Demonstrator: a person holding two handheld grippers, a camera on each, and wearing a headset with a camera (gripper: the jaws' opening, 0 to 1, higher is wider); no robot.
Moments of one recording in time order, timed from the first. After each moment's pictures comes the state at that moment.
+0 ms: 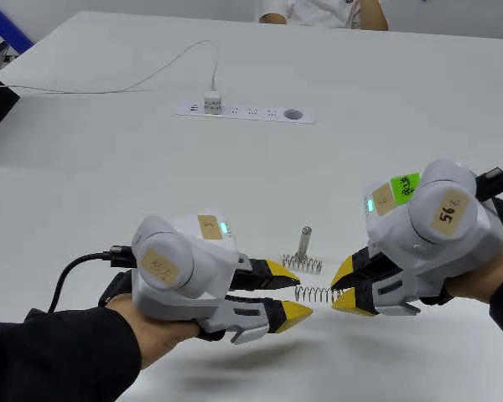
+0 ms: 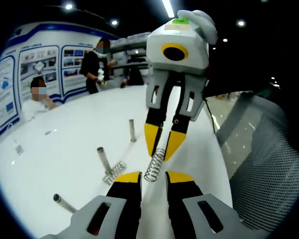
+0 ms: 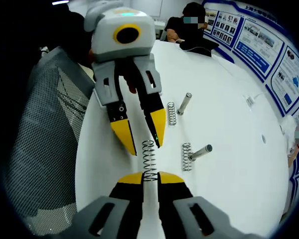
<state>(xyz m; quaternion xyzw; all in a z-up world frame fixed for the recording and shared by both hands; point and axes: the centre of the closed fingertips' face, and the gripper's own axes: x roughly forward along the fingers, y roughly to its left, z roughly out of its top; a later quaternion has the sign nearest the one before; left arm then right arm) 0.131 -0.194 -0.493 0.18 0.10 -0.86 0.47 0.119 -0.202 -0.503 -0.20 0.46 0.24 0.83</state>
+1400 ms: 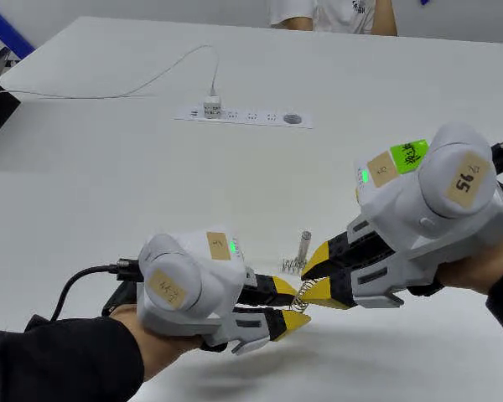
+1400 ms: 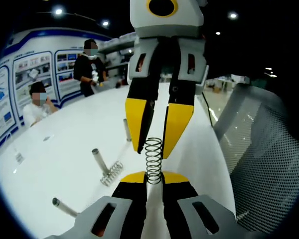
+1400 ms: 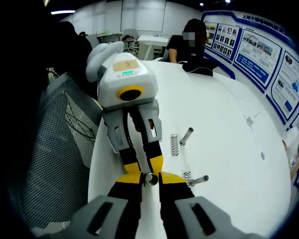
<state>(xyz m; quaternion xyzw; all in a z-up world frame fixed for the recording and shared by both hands) 0.125 -0.190 -0.496 0.21 0.08 -0.86 0.46 0.142 -0.169 -0.460 -0.18 0.40 0.27 0.86</state>
